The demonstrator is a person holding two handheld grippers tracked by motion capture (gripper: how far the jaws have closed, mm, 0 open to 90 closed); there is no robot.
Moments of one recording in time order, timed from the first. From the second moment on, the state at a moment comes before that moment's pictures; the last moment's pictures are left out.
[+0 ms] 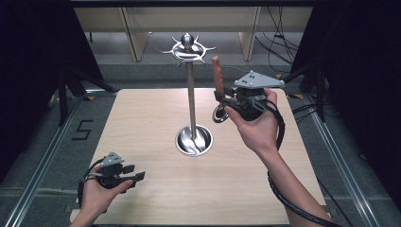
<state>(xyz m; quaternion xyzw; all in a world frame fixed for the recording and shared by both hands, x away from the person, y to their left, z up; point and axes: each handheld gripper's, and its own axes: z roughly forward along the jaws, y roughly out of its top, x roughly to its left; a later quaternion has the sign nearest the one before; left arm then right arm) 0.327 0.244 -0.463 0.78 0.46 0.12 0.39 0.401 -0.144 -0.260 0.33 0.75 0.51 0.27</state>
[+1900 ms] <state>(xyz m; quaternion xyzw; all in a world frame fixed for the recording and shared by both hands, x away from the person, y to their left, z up) 0.328 0.245 -0.463 0.79 0.46 0.12 0.39 0.417 -0.125 -0.259 0.33 0.76 0.49 0.25</state>
